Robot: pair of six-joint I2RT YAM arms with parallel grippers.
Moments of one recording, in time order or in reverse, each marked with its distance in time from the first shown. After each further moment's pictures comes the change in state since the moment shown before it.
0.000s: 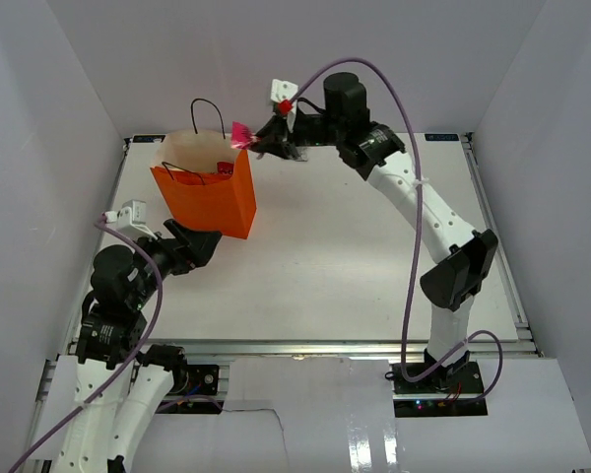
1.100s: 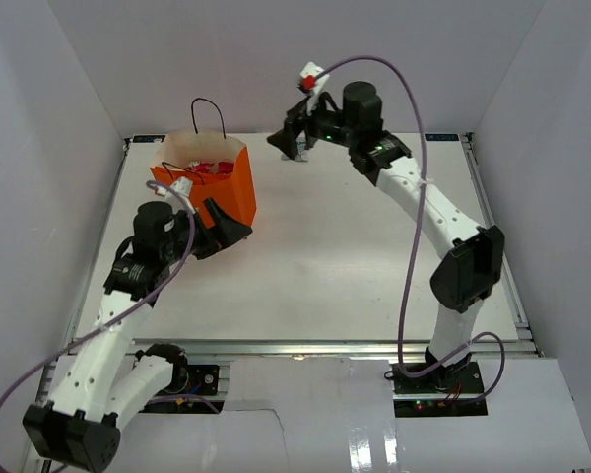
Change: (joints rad) left arm -0.039 0.289 0.008 0.039 0.167 -0.074; right arm 0.019 0.009 -0.127 0.344 0.289 0.418
